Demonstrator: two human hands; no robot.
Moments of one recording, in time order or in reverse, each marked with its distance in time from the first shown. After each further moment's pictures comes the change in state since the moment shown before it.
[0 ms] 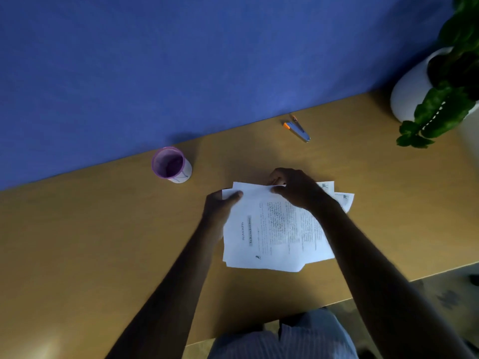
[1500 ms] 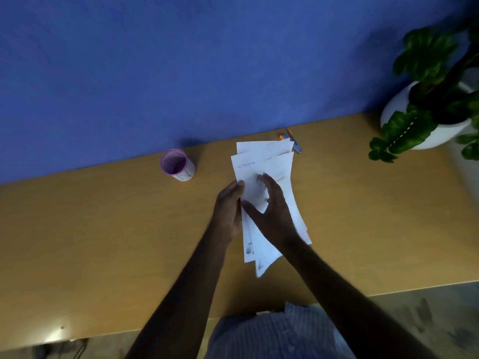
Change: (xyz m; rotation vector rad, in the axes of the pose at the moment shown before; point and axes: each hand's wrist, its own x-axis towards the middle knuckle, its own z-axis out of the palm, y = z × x) left_hand -0.067 0.032 0.073 -0.413 -0.063 0.086; right_hand -0.090 -0.022 0.034 0.537 0.306 -0.175
